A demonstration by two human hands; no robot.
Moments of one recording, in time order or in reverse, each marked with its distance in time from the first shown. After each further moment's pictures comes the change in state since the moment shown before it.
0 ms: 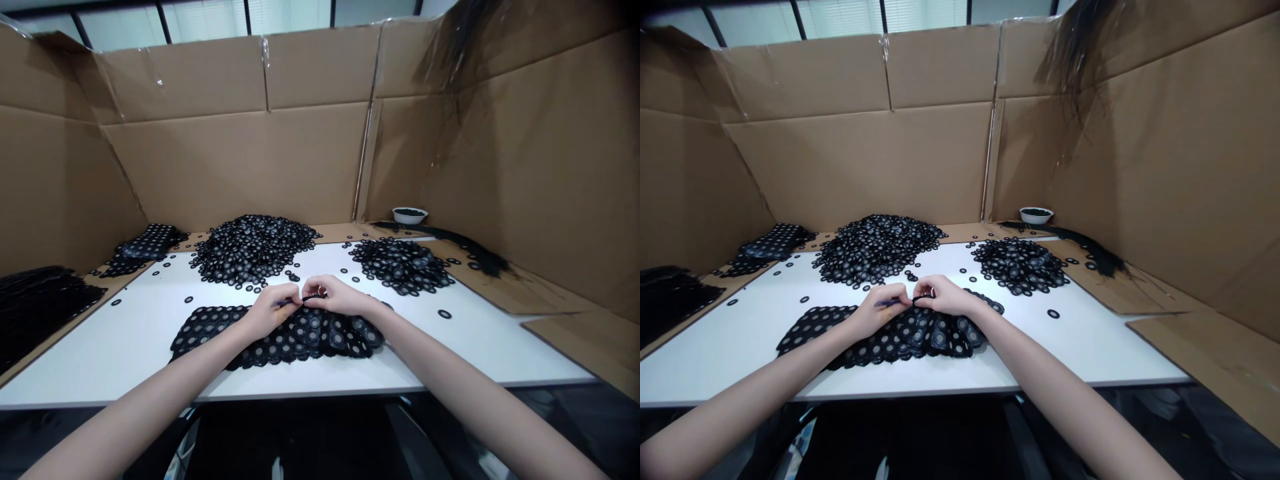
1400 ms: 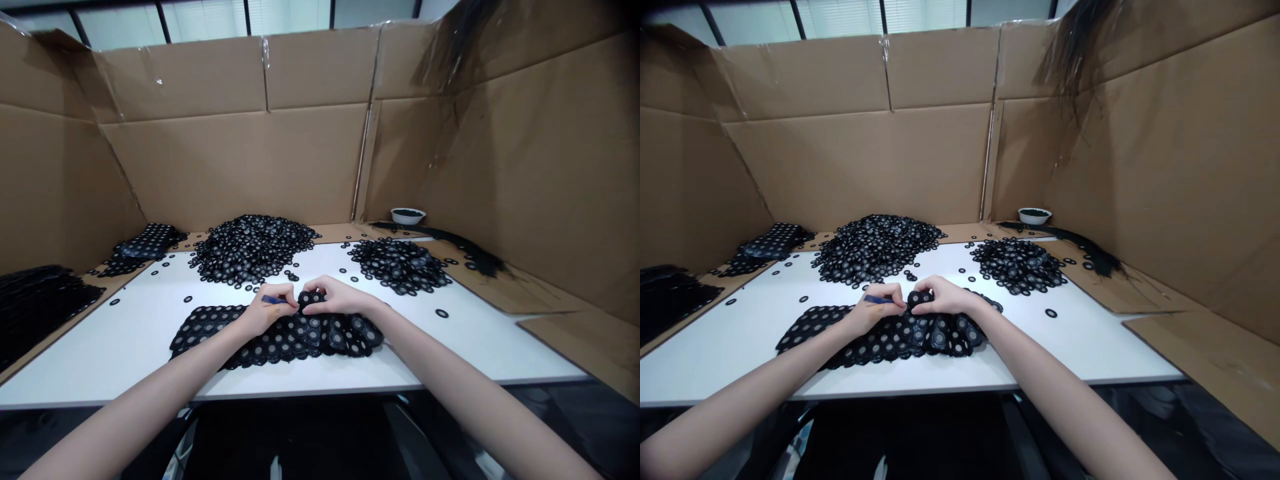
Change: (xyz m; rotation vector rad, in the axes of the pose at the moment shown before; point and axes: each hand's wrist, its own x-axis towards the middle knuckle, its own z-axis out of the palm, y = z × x) left_hand 0.000 0.001 -0.003 -0.298 0.036 -0.154; right_hand 0.000 0.000 -0.004 -0.011 -0.077 -0.017
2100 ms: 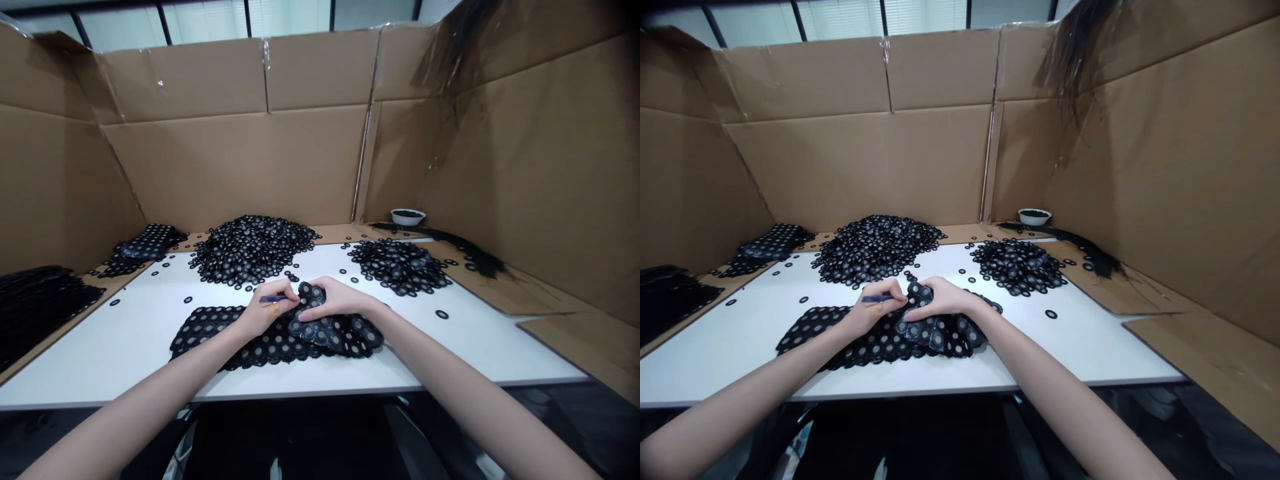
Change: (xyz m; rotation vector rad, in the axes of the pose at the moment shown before) left_hand -0.001 0.006 0.000 0.072 0.081 0.111; right_hand -0.004 -0.017 -0.002 0.004 0.013 0.152
